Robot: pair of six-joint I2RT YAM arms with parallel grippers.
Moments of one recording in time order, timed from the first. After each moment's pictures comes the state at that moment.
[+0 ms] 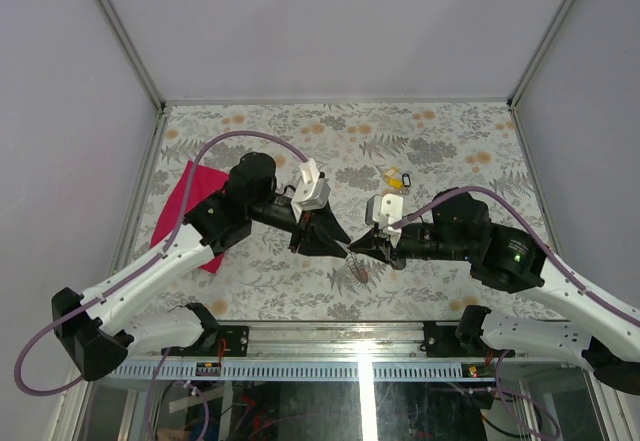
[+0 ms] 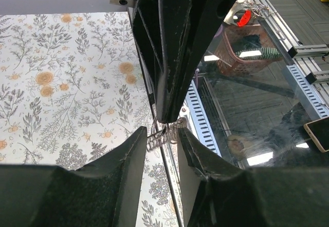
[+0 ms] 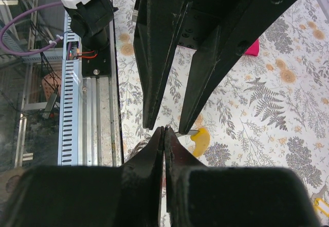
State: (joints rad) left arm -0.77 1.13 1.06 -0.19 1.08 0.09; right arm 1.04 0.87 1.11 -0.56 -0.33 -0.23
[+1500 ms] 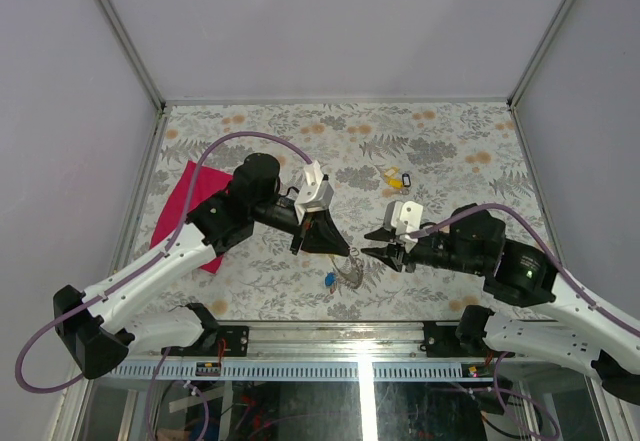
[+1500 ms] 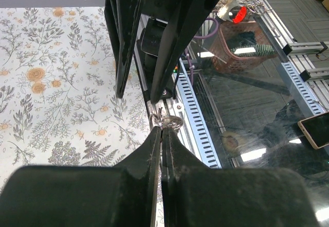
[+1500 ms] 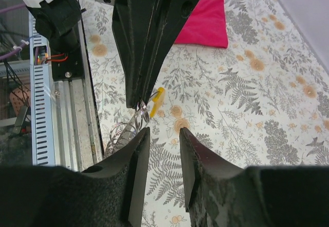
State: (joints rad) left arm -0.78 1.14 1.06 -0.22 1.08 0.10; right arm 1.04 0.73 0.97 -0.49 -0.20 -0.22
